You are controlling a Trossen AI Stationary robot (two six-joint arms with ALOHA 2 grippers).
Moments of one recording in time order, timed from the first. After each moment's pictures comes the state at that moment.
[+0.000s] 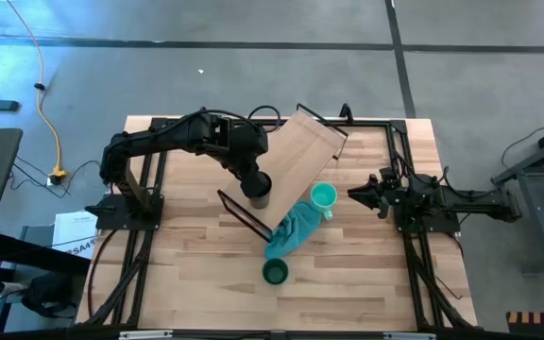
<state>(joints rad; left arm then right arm) 0.19 1.75 2.01 -1.40 -0.07 -0.43 -0.05 0.03 0.01 0.00 0.01 0.71</state>
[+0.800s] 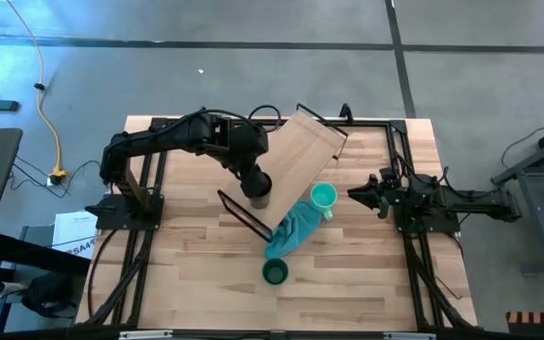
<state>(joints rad) 0.19 1.75 2.01 -1.39 -0.08 -0.42 -0.05 0.03 0.01 0.00 0.01 0.71</state>
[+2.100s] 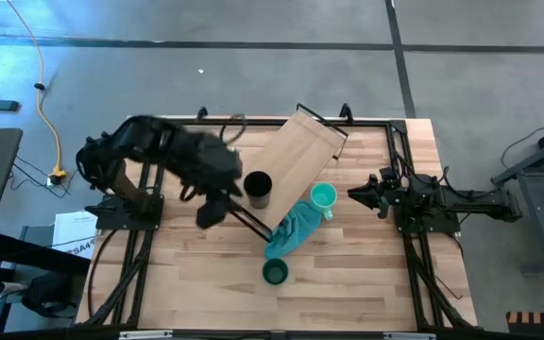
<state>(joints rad) -0.07 1.70 2.34 -1.50 0.10 -0.36 -0.05 0.03 0.01 0.00 0.01 0.70</state>
